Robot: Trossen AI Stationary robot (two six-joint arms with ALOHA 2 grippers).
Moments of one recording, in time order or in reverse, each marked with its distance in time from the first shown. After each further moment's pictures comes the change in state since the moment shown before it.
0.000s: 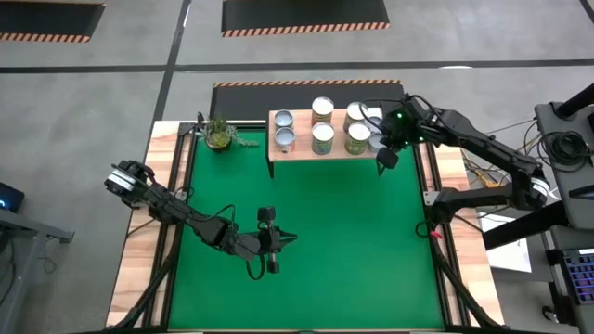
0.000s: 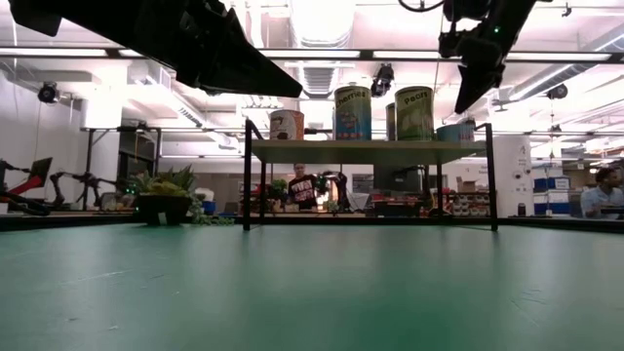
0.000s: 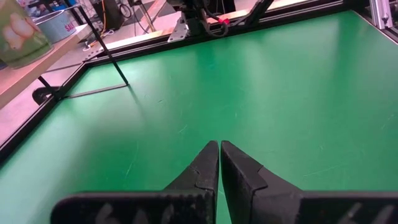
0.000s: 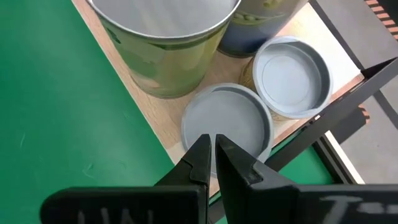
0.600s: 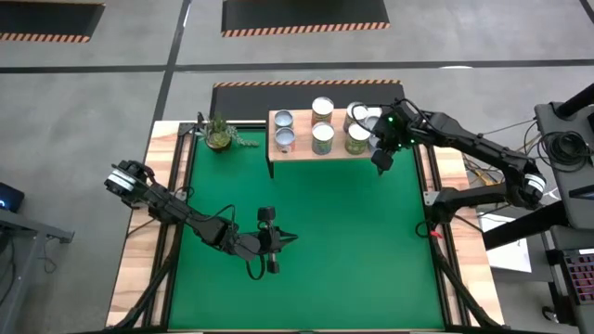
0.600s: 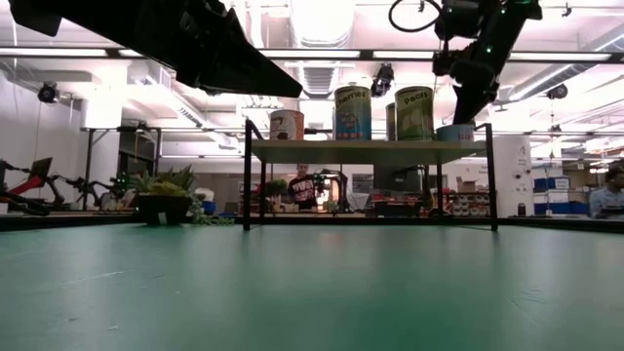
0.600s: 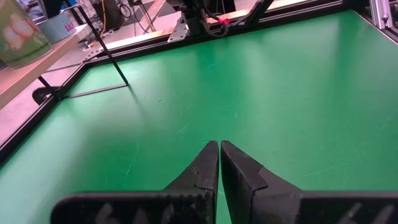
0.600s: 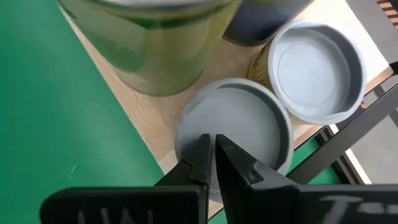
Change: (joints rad) left arm 0.000 0.000 0.000 0.000 0.000 0.000; right arm -0.003 0.053 -0.064 0.070 0.022 -0.008
